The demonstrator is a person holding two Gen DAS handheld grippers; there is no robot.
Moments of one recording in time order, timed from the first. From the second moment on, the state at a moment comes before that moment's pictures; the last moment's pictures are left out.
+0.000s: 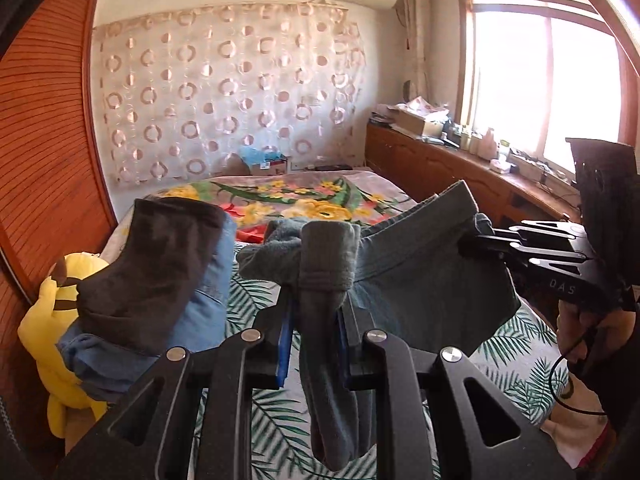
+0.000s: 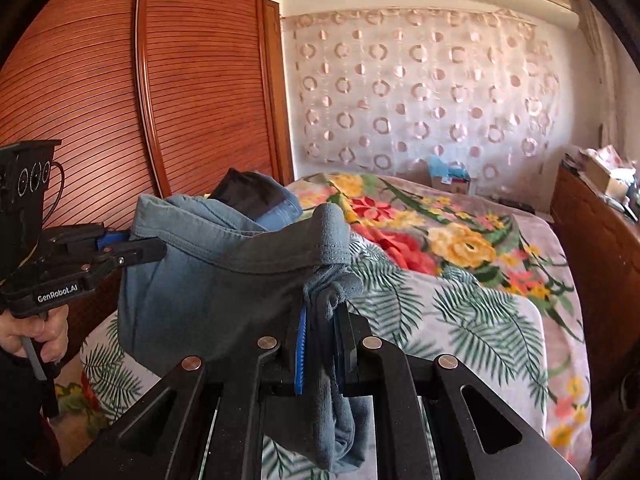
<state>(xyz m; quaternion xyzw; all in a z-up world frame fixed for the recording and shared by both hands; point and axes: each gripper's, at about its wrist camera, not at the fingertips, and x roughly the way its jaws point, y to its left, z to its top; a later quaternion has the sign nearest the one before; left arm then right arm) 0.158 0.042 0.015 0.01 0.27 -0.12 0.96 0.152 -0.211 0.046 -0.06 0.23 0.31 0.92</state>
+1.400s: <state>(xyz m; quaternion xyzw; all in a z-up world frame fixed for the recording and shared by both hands) 0.208 0.194 -0.002 -0.09 0.24 0.01 0.97 0.339 -0.030 0.055 -0.23 0.16 0.41 0.87</state>
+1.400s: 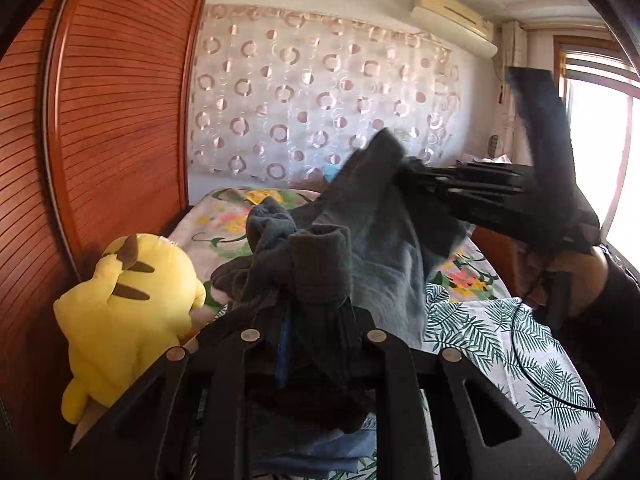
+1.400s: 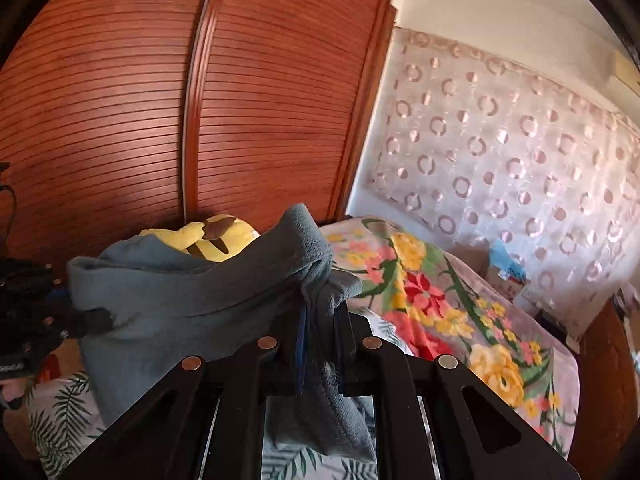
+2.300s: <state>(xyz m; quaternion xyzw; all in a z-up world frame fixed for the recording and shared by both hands) 0.203 0.213 -0.024 -0.10 0.28 0.06 0.95 0.421 -0.042 0.062 -0.14 0.24 0.43 0.86</state>
